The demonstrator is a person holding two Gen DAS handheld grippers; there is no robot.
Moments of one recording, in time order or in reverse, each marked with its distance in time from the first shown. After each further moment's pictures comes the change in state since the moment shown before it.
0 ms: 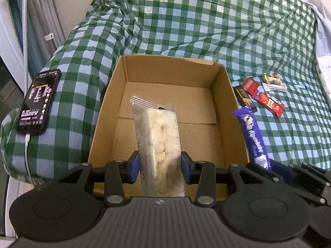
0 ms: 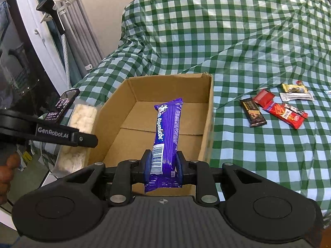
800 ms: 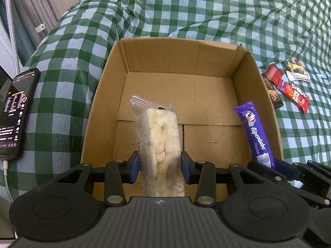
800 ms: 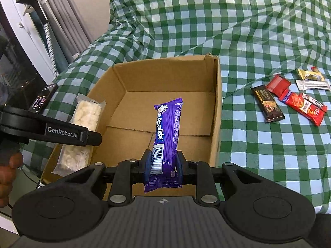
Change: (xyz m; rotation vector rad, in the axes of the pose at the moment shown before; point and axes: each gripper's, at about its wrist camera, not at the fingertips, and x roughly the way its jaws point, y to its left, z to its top) left arm 0.096 0.006 0.039 0.034 0.125 0.058; right arm 0.091 -0.015 0.020 0.044 0.103 -0.004
